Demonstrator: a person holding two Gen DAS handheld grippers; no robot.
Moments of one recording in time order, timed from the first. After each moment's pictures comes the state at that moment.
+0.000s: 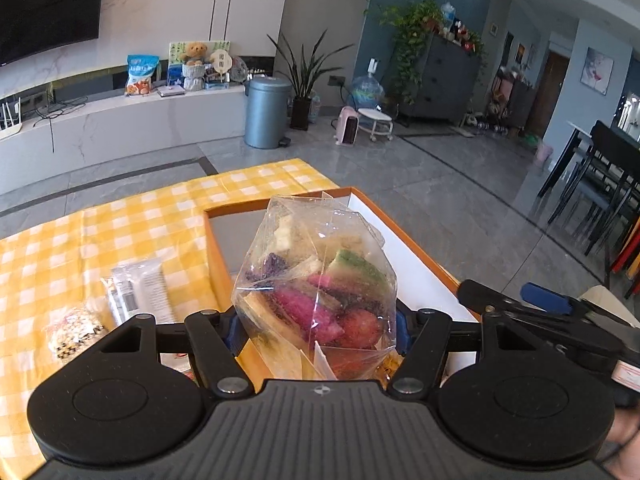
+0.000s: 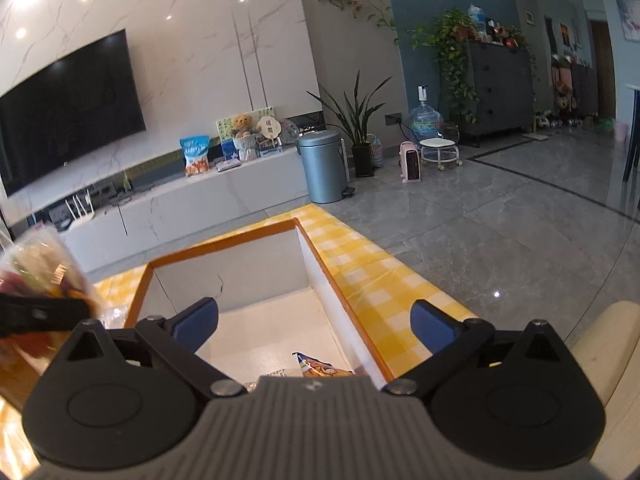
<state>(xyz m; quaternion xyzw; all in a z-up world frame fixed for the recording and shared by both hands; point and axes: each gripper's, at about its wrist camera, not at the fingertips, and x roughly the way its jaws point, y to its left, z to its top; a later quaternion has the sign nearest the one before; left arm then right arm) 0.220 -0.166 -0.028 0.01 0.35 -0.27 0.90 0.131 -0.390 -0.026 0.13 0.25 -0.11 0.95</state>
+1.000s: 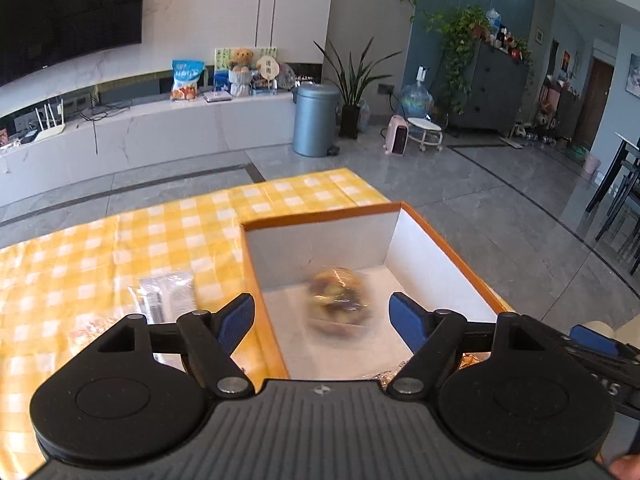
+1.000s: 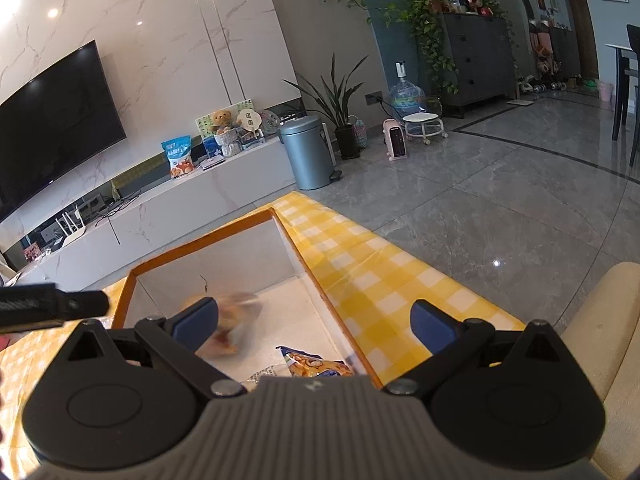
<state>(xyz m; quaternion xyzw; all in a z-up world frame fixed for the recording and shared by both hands) 0.226 -0.168 -0.018 0.02 0.33 -0.19 0.92 0.138 -0.413 -0.034 0.18 0.26 -0.13 0.94</state>
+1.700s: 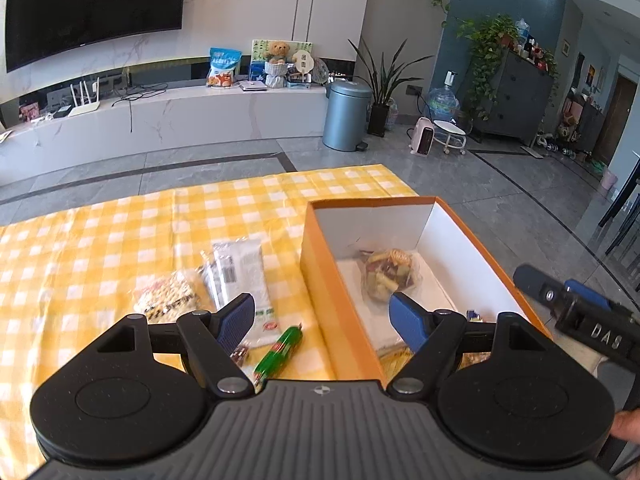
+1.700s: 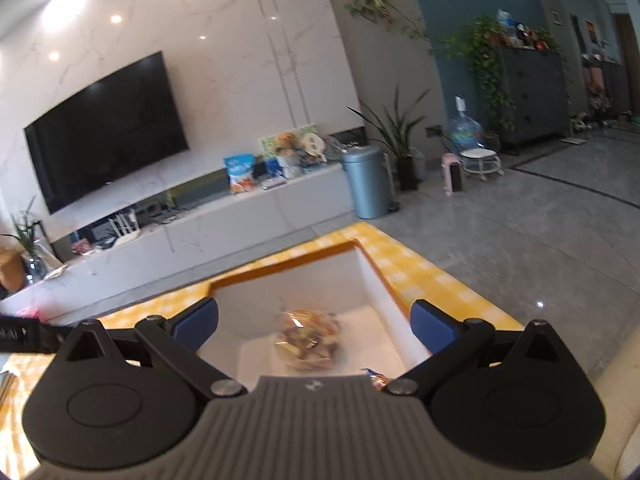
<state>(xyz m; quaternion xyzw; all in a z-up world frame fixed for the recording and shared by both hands) 0.193 -0.106 0.001 -0.01 0.35 -0.15 0.92 0.126 -0.371 0.000 0.15 0.21 -0.04 0.96</state>
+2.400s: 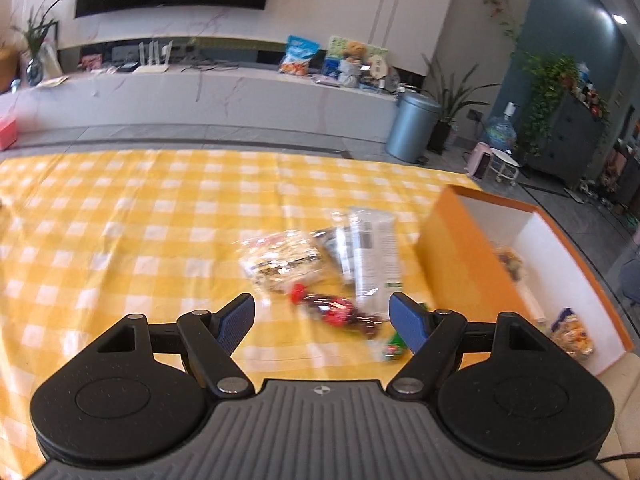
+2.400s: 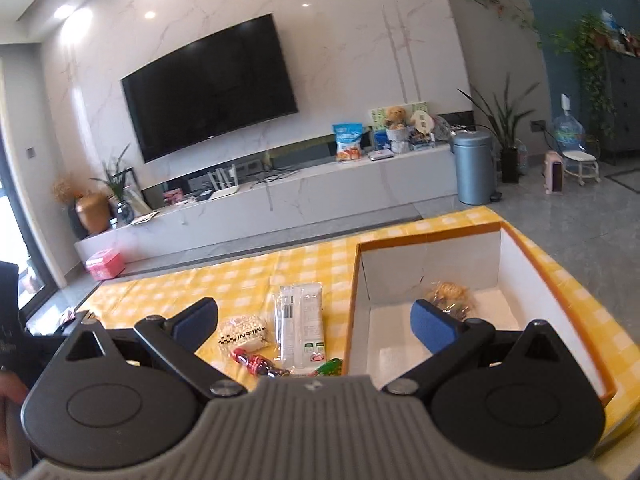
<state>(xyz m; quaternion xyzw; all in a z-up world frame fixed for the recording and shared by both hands) 0.204 0.016 -0.062 -0.08 0.36 -0.08 0.93 0.130 -0.279 0.014 0.12 0.24 0.10 0.96</state>
